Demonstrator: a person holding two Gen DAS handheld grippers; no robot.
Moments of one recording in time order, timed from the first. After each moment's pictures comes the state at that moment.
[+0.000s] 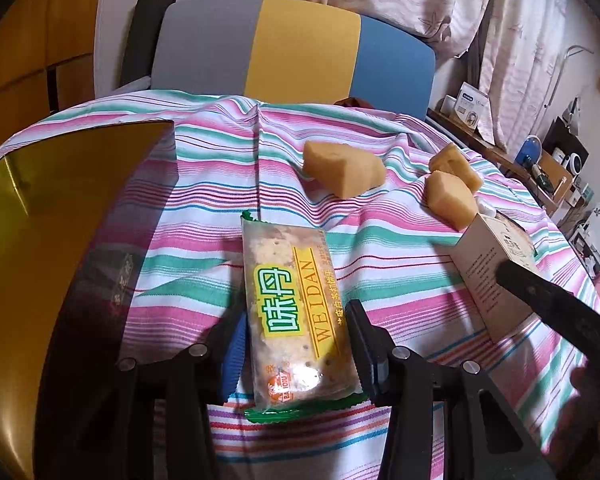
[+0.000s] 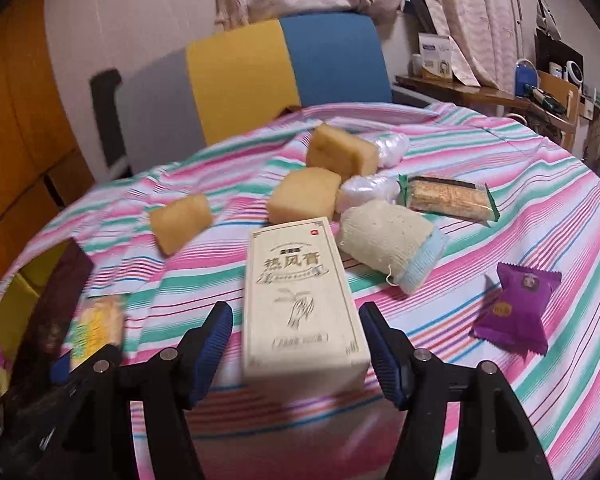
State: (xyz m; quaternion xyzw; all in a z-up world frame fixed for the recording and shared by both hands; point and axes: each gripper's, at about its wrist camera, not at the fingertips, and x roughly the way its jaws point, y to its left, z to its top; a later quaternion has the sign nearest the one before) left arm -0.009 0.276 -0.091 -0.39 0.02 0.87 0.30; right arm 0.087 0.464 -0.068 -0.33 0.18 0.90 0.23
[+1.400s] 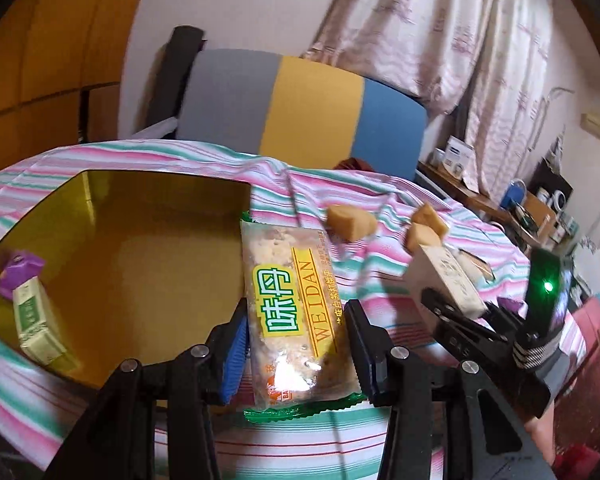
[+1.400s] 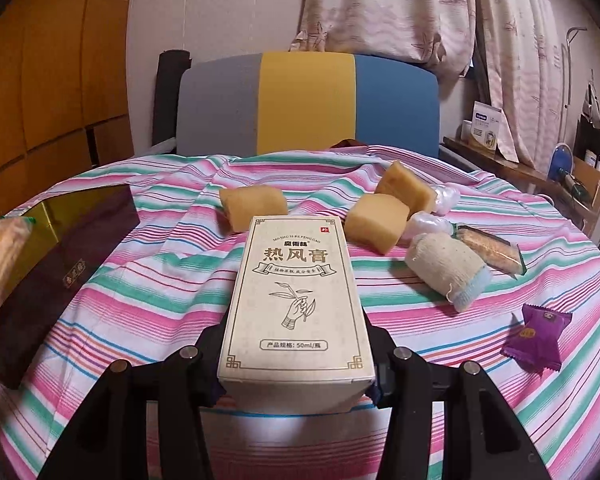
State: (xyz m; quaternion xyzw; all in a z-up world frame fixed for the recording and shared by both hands) left arm 0.045 0.160 -0.032 -0.32 -0.04 0.90 0.30; right arm 0.092 0.393 -0.073 -0.29 0.05 0.94 0.18
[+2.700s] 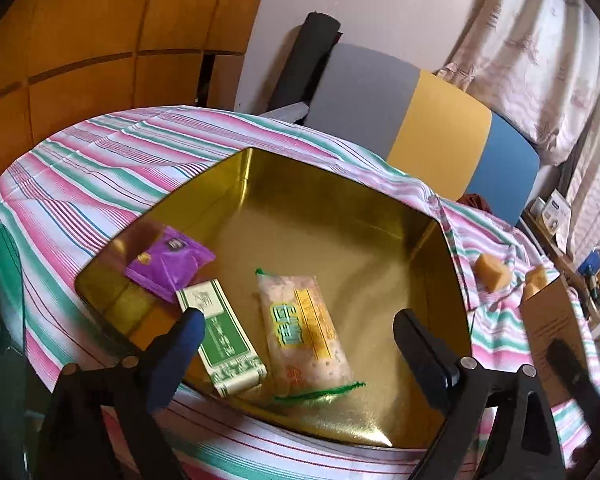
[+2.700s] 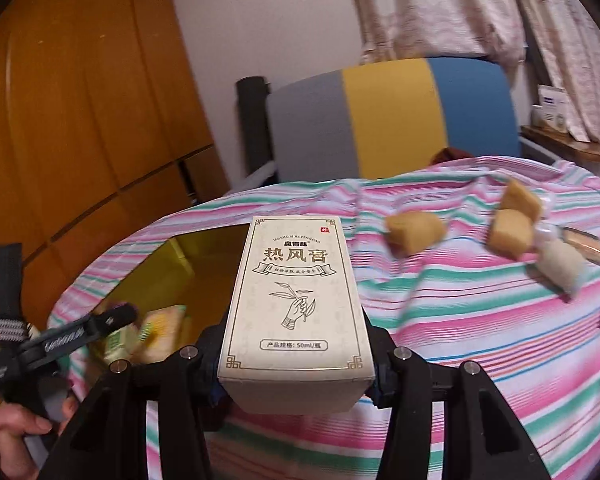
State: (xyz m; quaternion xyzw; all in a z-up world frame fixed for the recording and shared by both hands) left arm -0.022 0.041 -0.040 -0.36 -0.10 0.92 0.12; right arm 0.085 0.287 -0.021 -0.25 0.14 0.96 0.02
